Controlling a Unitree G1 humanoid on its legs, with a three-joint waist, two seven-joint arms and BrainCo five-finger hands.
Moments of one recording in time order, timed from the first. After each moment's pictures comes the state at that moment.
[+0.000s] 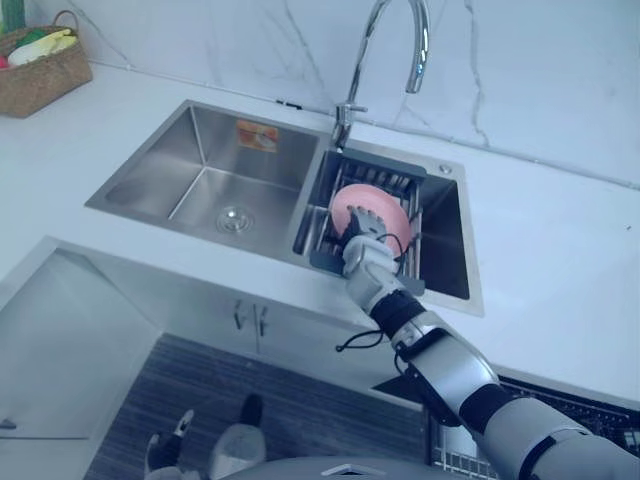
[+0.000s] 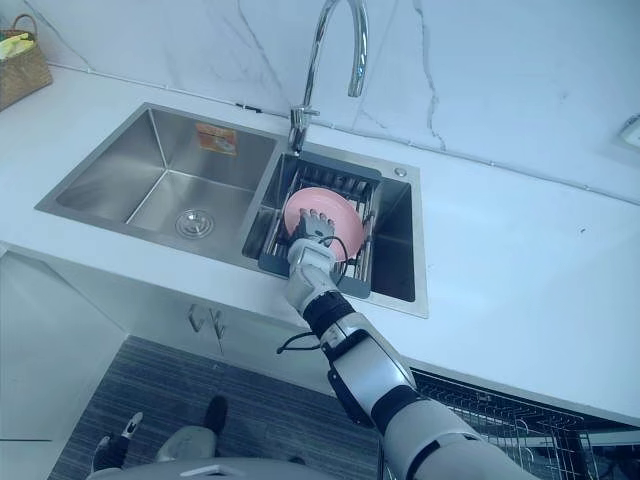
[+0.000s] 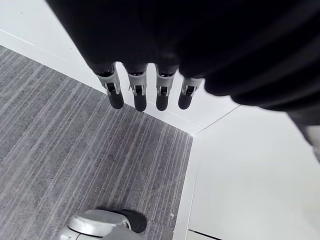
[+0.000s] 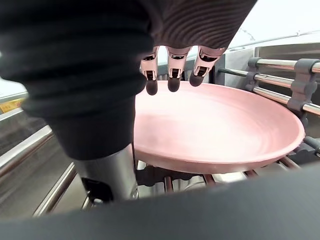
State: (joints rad) left arm 0.30 0.10 0.07 0.72 0.00 0.08 0.36; right arm -0.82 -0.07 0.44 0.75 -0.65 0.65 -0.19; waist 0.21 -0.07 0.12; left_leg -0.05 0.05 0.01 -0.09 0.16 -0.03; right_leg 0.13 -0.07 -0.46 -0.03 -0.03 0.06
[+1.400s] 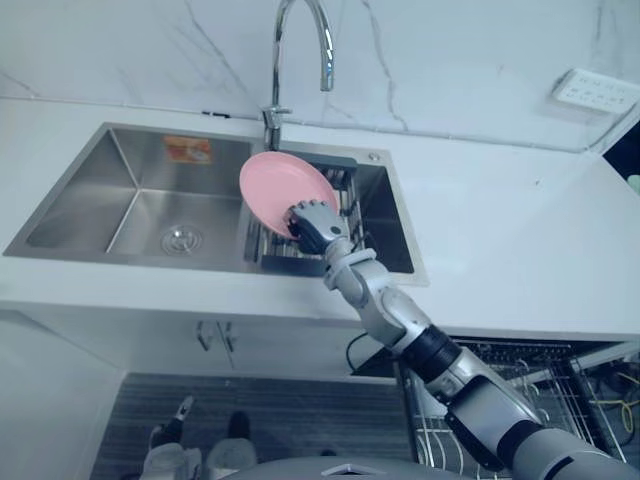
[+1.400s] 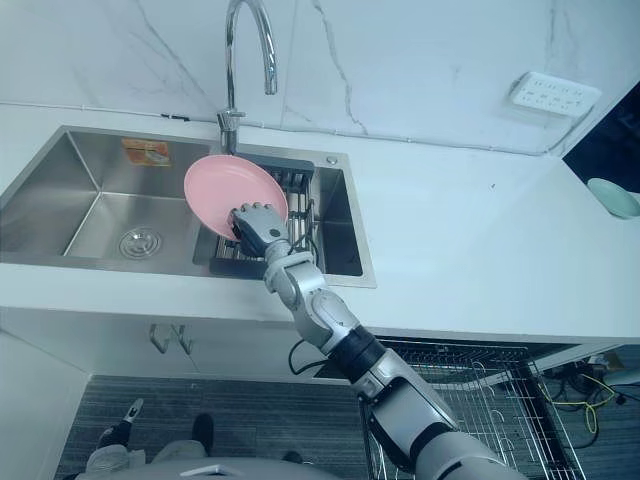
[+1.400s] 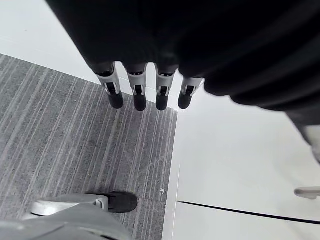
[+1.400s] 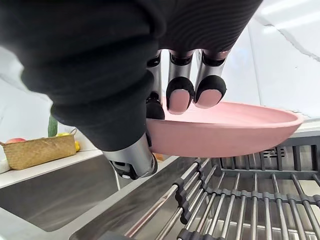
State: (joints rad) left arm 0.15 0.12 0.12 0.82 -0.07 0.21 0.35; right arm -0.55 -0.28 0.62 0.09 -0.83 0.15 -0.08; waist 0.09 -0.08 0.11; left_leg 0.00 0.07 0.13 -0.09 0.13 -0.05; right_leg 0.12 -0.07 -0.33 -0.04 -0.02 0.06
